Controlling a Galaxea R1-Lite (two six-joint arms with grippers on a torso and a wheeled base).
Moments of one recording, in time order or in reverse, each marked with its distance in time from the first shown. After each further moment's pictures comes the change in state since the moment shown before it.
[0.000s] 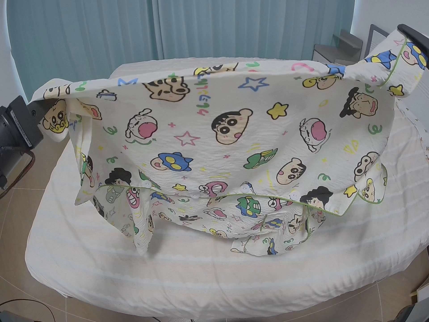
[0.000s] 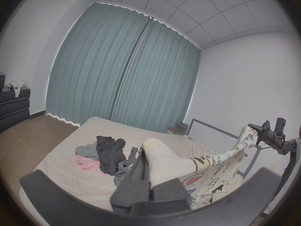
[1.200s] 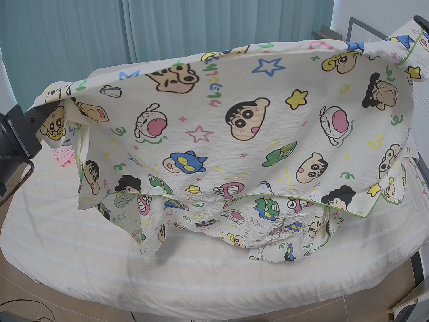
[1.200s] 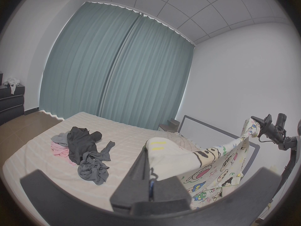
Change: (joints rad) left arm -0.011 -0.020 0.028 0.000 -0.001 0.006; right arm -0.051 -0.057 -0.020 0.003 0.051 -0.007
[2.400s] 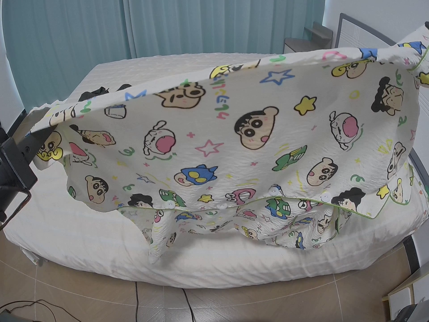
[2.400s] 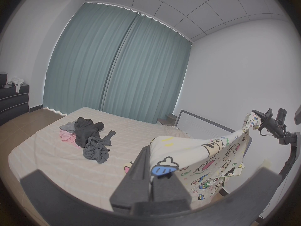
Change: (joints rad) left arm 0.000 -0.072 0.109 0.005 -0.001 -0.002; right arm -0.010 -0.060 0.043 0.002 0.006 -0.007
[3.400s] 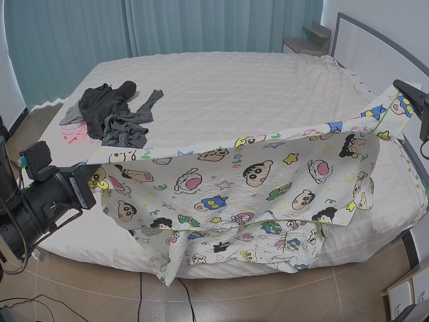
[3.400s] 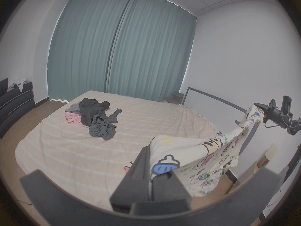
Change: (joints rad) left arm 0.024 0.234 0.066 -0.054 0.002 -0.012; right arm -0.227 0.144 0.203 -0.098 0.075 -0.005
